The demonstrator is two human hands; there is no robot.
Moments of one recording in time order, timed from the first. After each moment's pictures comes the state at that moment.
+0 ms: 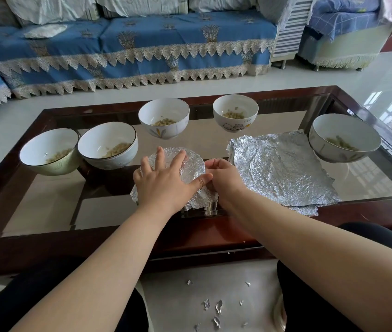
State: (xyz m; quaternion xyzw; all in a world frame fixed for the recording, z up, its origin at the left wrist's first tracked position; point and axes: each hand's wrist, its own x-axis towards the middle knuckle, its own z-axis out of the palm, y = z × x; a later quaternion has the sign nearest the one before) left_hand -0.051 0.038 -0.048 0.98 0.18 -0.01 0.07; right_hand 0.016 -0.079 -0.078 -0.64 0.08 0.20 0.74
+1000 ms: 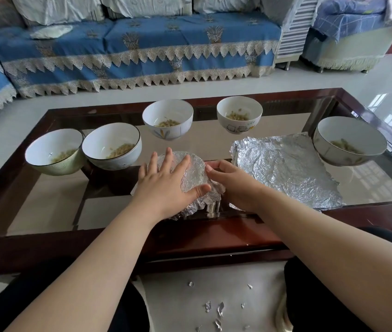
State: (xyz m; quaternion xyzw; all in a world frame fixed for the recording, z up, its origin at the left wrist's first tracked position) left_hand -0.057 0.057 -0.042 0.99 0.07 -0.08 0.04; right_hand 0.022 -0.106 -0.072 -0.63 -0.05 0.34 0.70
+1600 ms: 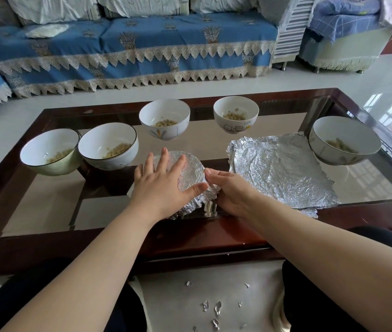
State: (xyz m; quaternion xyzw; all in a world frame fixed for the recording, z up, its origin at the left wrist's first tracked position) left_hand -0.058 0.054 -0.043 0.99 0.09 -0.07 0.04; right_hand 0.016 -0.101 -0.088 -0.47 0.02 0.36 0.81
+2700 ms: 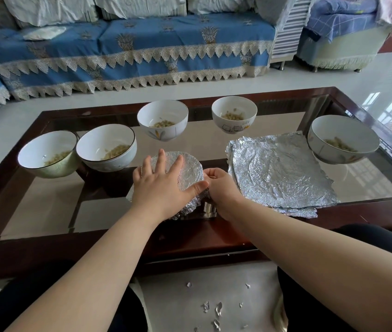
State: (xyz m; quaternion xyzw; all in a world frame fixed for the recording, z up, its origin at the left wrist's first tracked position) left_hand -0.055 0.049 -0.047 0.99 0.12 -0.05 0.04; right_hand 0.011 -0.074 -0.097 -0.71 0.05 0.20 0.68
